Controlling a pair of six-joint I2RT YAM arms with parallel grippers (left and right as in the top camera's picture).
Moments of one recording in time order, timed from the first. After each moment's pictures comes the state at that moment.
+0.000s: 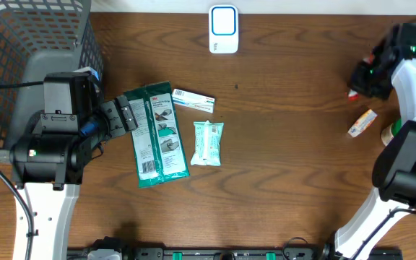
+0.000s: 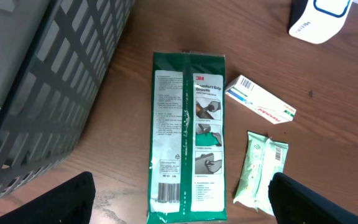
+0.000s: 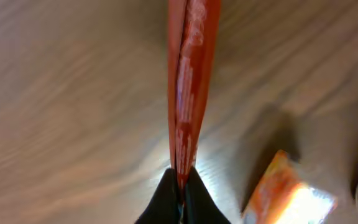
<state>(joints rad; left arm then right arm) -0.06 1.15 1.32 -1.09 -0.01 -0.35 -0.29 2.07 1.69 -0.90 -0.08 0.25</state>
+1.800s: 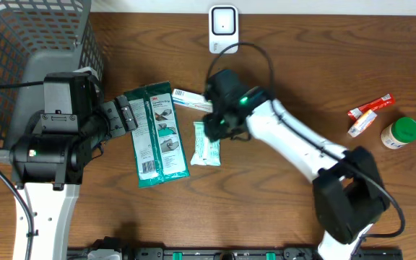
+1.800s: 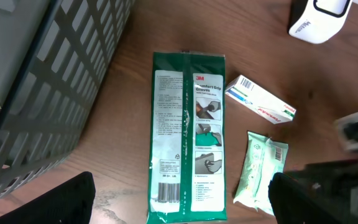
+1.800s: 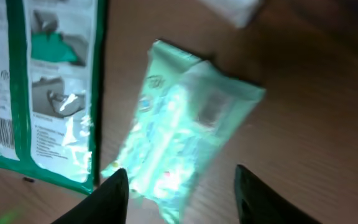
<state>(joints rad) -0.06 1.15 1.32 -1.09 -0.01 -0.35 0.66 1.90 1.42 -0.77 -0.14 0.33</state>
